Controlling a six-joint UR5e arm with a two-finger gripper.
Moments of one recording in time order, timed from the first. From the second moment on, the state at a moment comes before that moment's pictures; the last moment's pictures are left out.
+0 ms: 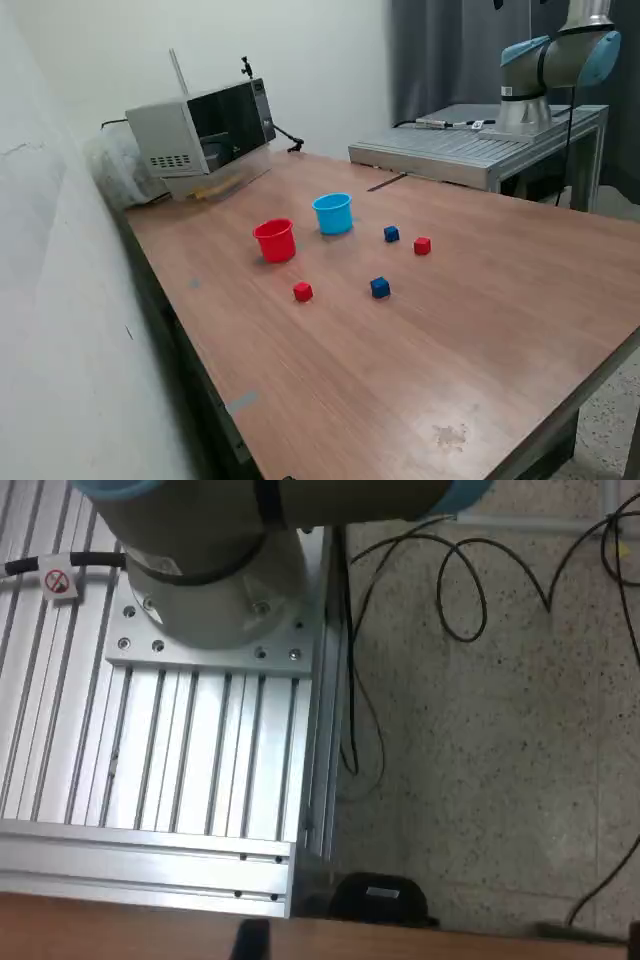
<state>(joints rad) 0.14 -1.78 1.69 -1.09 -1.61 3.23</state>
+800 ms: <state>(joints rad) 0.14 -1.78 1.70 -1.32 -1.60 3.23</state>
